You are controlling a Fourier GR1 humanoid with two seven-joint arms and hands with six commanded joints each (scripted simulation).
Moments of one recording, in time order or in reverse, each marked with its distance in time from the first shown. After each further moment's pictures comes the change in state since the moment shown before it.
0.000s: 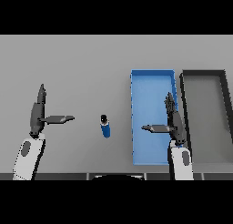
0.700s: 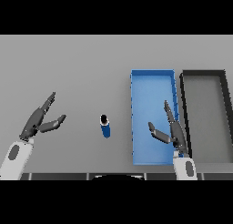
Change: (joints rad) left arm 0.059 0.214 -0.078 -0.067 0.037 -0.355 -0.109; right arm 0.146 -0.113 0.119 -0.156 0.169 0.049 -0.069
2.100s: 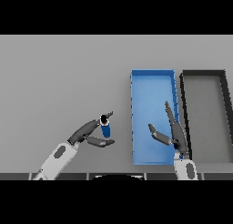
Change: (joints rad) left arm -0.131 -0.341 -0.331 0.121 -0.230 -0.091 0.041; right arm 0.028 -0.007 0.006 -0.042 0.012 0.000 0.018
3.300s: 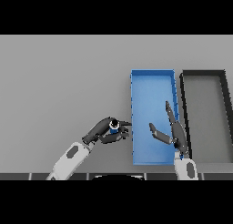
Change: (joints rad) left arm -0.031 -0.166 -0.026 -0.081 0.066 0.067 -0.121; right arm -0.010 0.000 -0.005 0.008 -0.005 0.002 -0.006
